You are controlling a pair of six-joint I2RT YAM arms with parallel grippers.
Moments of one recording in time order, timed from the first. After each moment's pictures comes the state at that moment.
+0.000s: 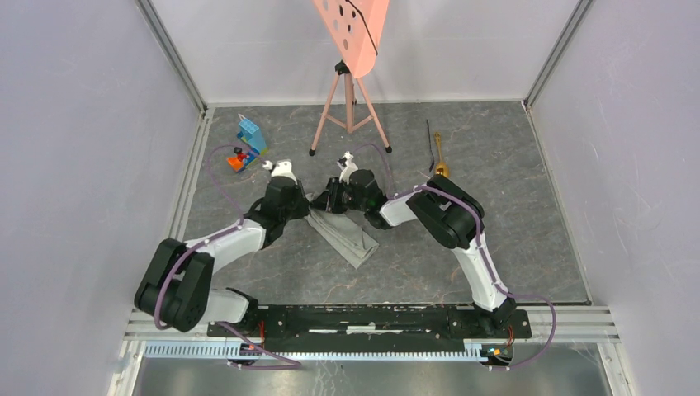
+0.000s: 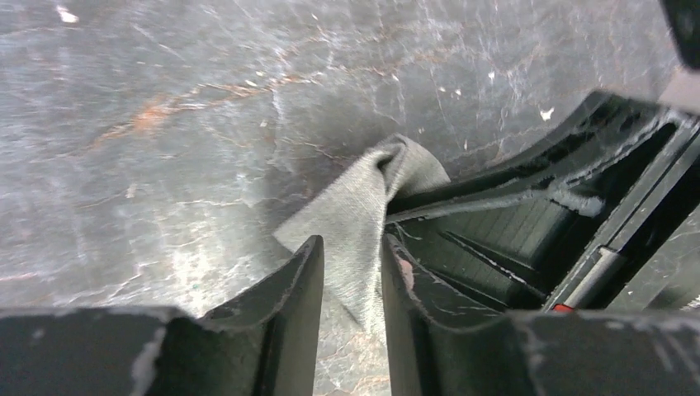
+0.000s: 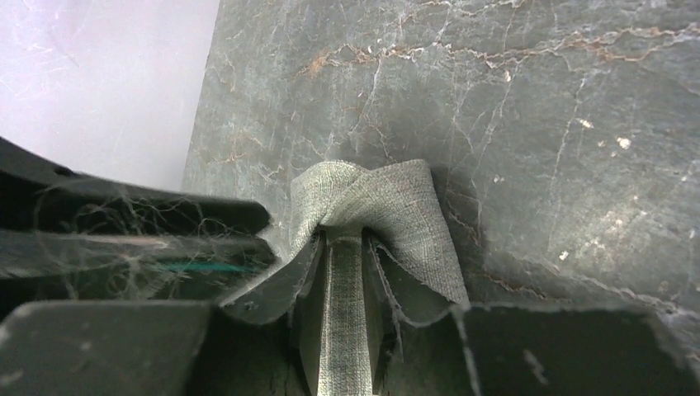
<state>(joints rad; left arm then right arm) -0.44 1.37 0.56 0.17 -0.20 -0.42 0.78 2.26 1.19 0.74 -0.33 0.85</state>
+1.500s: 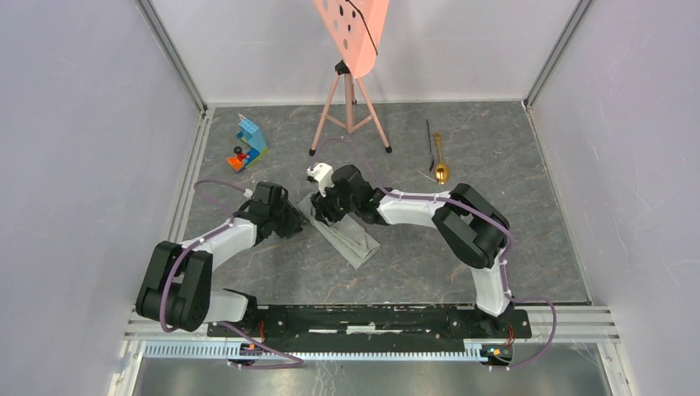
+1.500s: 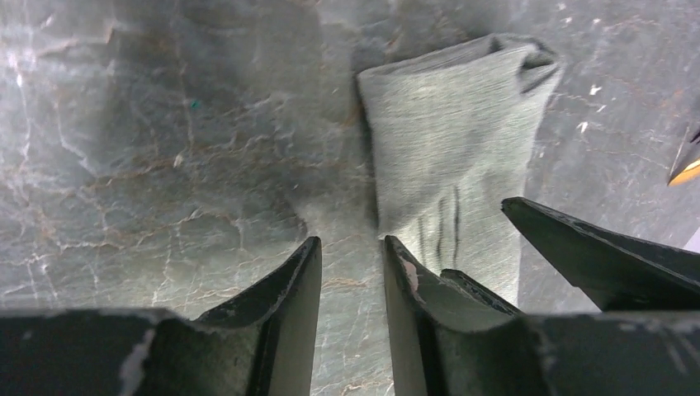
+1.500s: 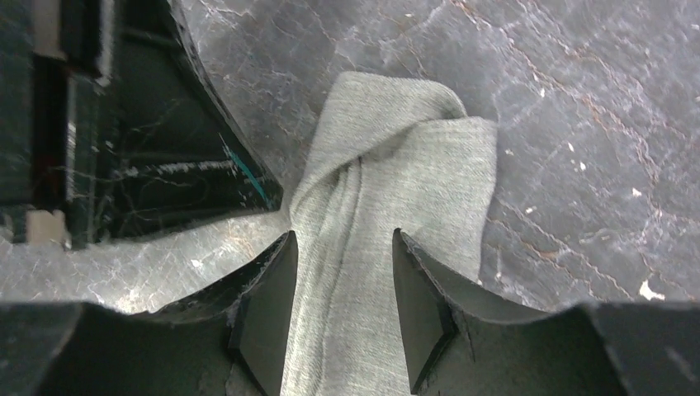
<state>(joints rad) -0.27 1.33 0.56 -0.15 0.09 -0.94 0.88 2.00 1.24 0.14 -0.20 0.04</state>
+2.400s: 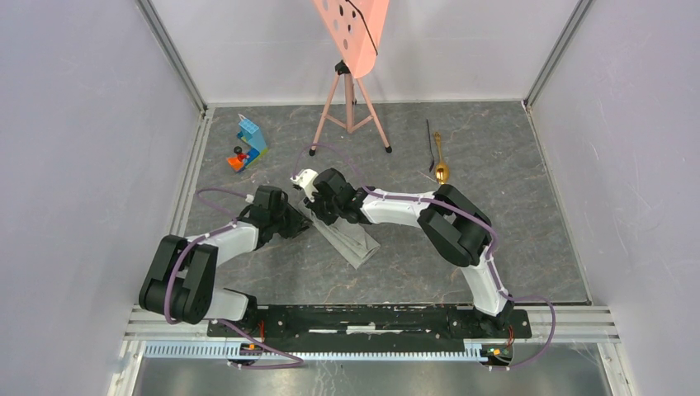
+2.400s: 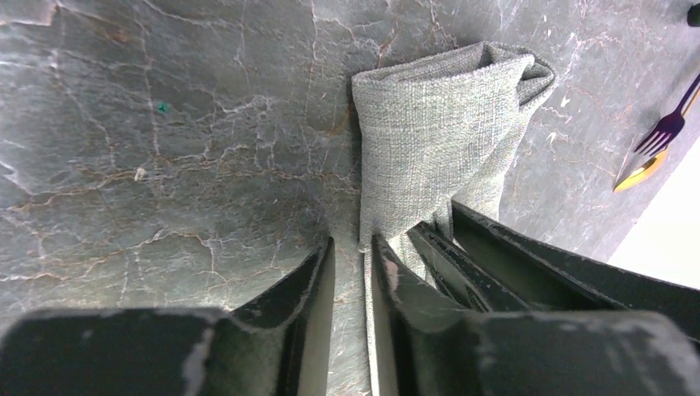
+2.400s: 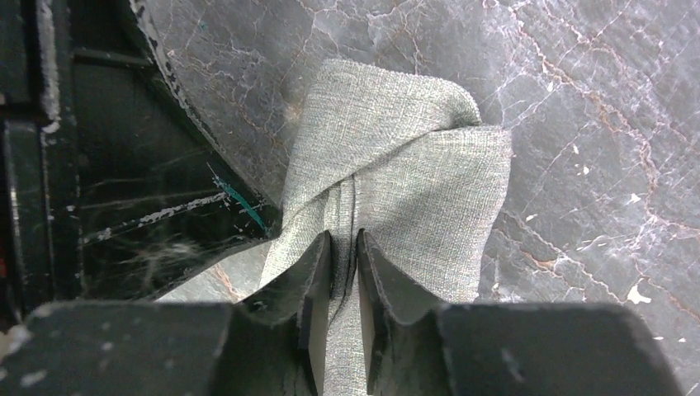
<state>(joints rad) -0.27 1.38 0.48 0.02 0.13 -1.05 0.95 2.11 1.44 -0.08 -0.02 -0.06</state>
